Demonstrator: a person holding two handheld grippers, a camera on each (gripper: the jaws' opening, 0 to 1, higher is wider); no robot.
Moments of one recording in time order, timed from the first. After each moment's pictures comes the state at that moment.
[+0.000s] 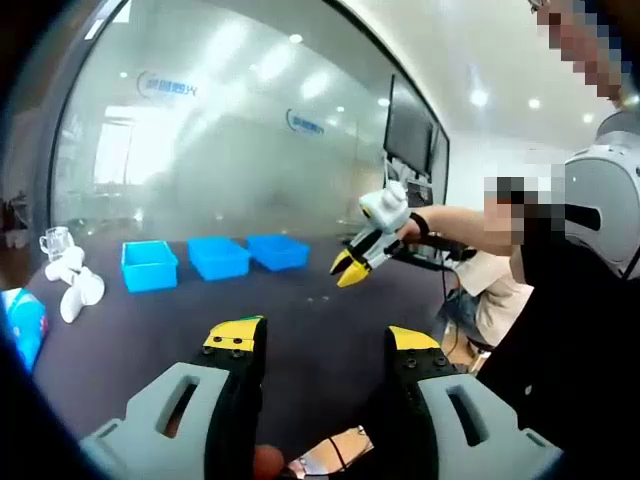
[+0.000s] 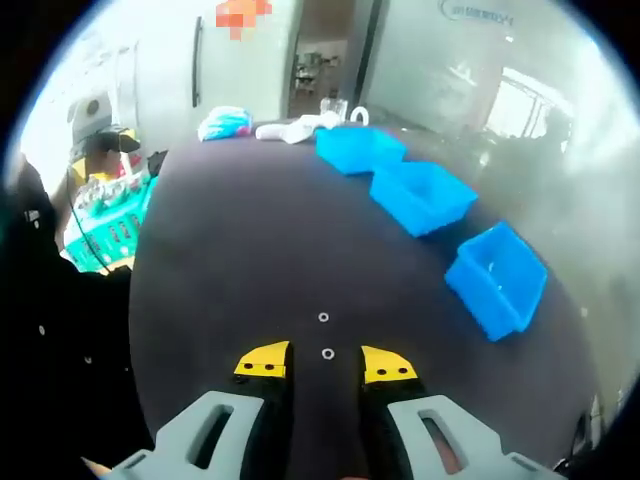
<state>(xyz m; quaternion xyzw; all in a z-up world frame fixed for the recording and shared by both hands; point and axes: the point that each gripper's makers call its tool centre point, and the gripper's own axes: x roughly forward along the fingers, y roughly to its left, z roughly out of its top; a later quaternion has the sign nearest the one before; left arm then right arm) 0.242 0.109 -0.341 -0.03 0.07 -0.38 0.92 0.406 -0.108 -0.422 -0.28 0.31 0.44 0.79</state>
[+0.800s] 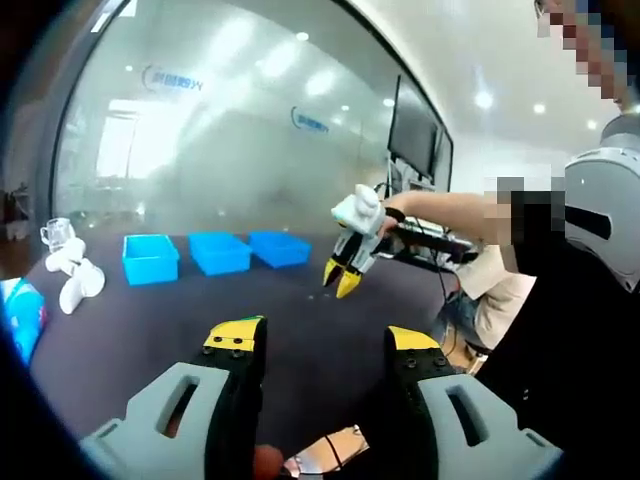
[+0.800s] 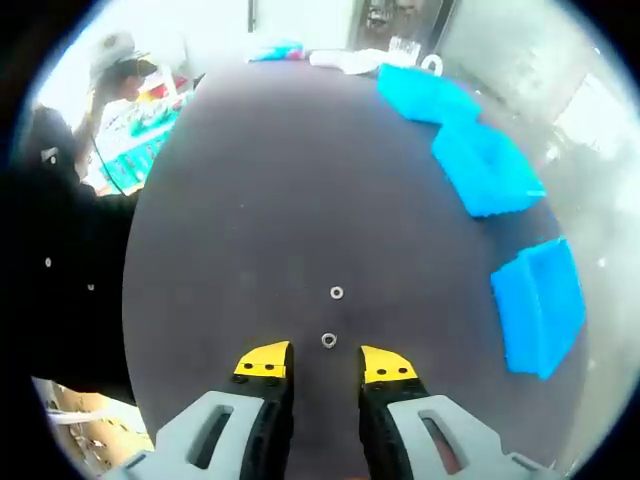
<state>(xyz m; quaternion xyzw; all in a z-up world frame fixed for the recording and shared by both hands) 0.242 0.112 -0.343 -0.04 0.08 -0.37 0.92 0.407 -0.100 -0.457 -0.40 0.39 0.50 0.66</state>
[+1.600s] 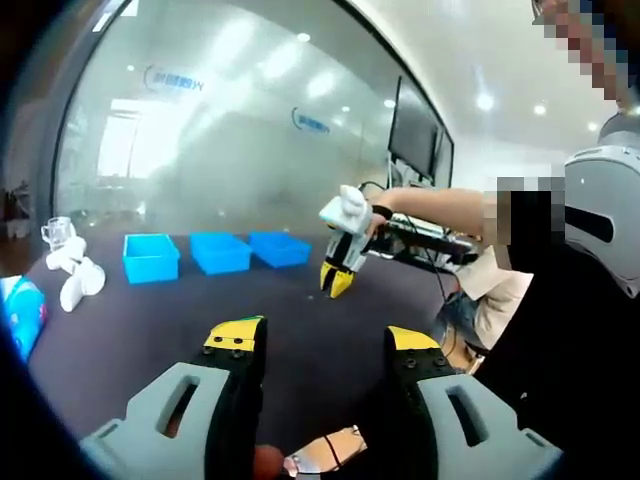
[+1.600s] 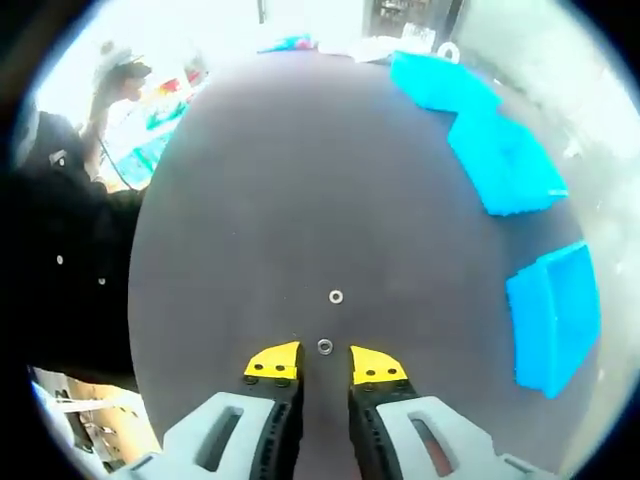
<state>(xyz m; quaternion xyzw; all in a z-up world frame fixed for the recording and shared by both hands) 0.240 0.111 -0.343 -0.05 0.08 -0.37 0.92 0.409 -0.100 -0.463 -0.39 0.42 0.52 0.63</state>
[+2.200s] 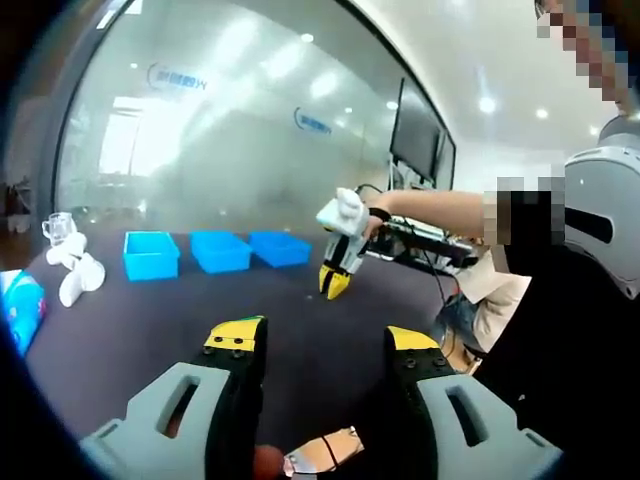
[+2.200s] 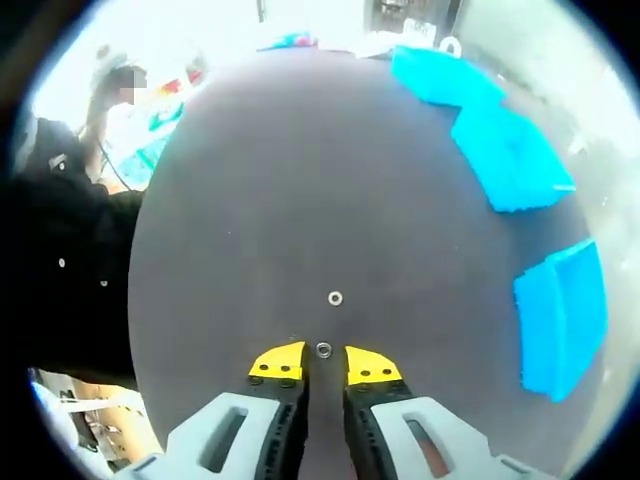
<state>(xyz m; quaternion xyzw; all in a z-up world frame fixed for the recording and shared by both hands) 0.239 0.111 -0.344 -0.05 0.08 -0.37 0.92 0.411 -0.098 -0.470 -0.39 0.43 0.53 0.62</state>
